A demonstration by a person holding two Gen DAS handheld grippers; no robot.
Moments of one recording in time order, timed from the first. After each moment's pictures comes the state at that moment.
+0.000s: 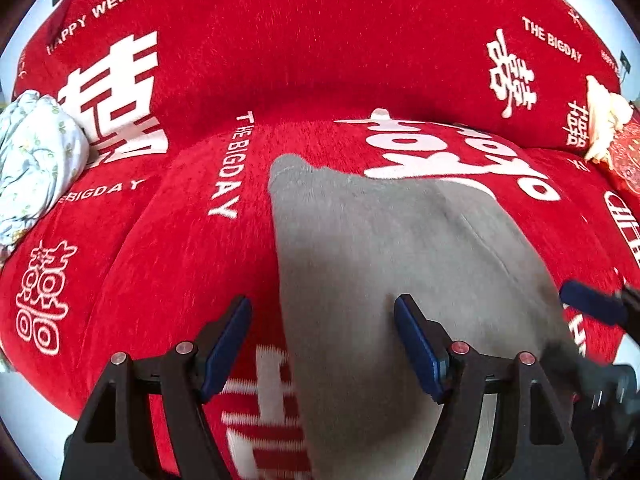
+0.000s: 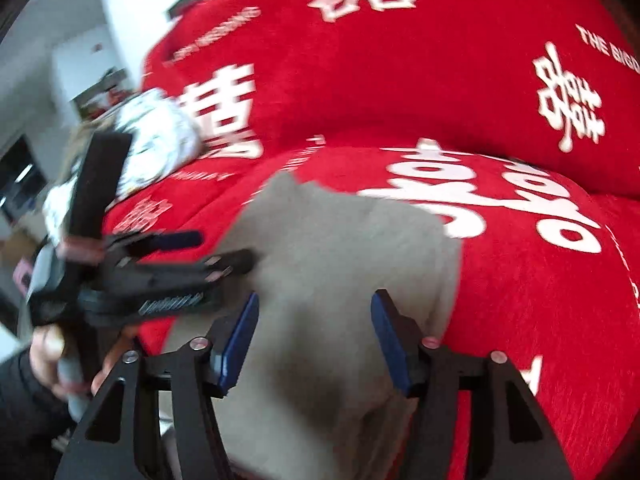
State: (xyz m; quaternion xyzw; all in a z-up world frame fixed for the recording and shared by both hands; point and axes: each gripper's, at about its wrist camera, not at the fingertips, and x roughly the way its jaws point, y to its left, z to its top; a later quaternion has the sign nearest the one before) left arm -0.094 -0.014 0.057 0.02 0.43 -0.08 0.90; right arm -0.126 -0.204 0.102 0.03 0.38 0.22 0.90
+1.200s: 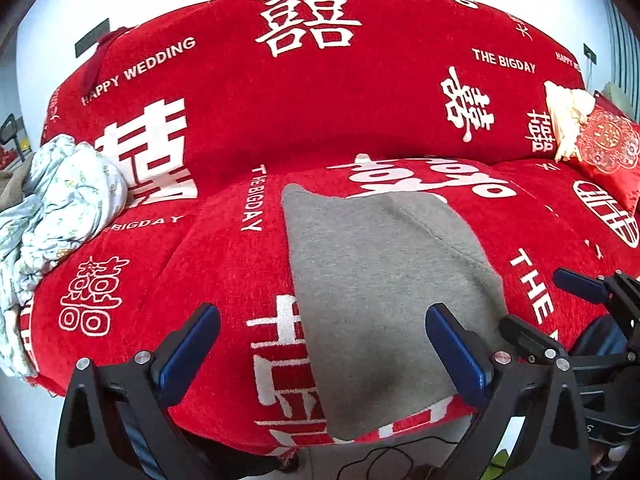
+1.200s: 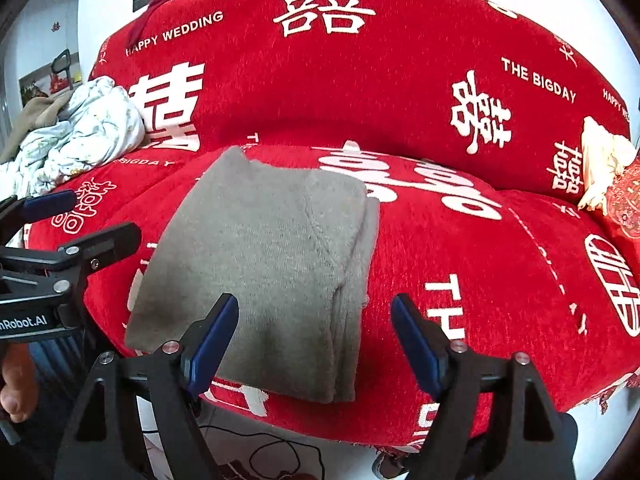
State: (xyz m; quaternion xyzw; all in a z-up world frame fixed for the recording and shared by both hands) left arm -0.214 -0.007 0.100 0.06 0.33 -0.08 0.94; right arm -0.206 -0.197 0.106 -0.04 0.35 0.05 0.93
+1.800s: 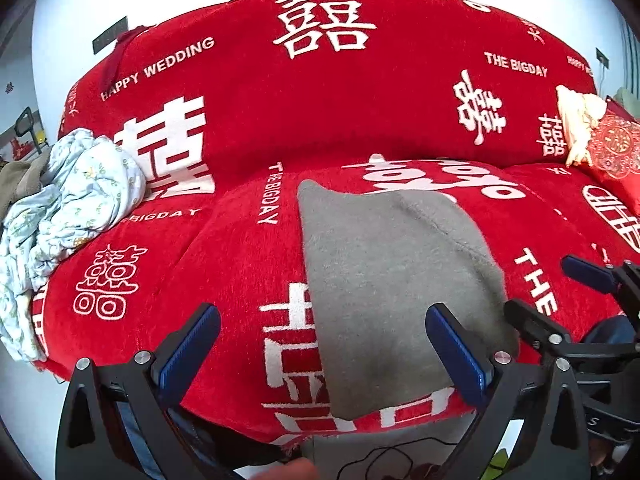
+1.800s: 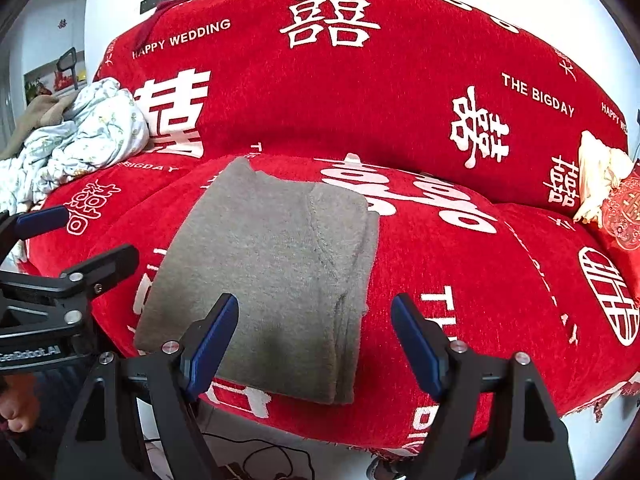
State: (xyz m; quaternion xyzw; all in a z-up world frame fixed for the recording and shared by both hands) left arm -0.234 -0.006 0.103 0.05 0.32 -0.05 0.94; right arm -0.216 -0.192 0.116 -0.05 0.34 0.05 0.94
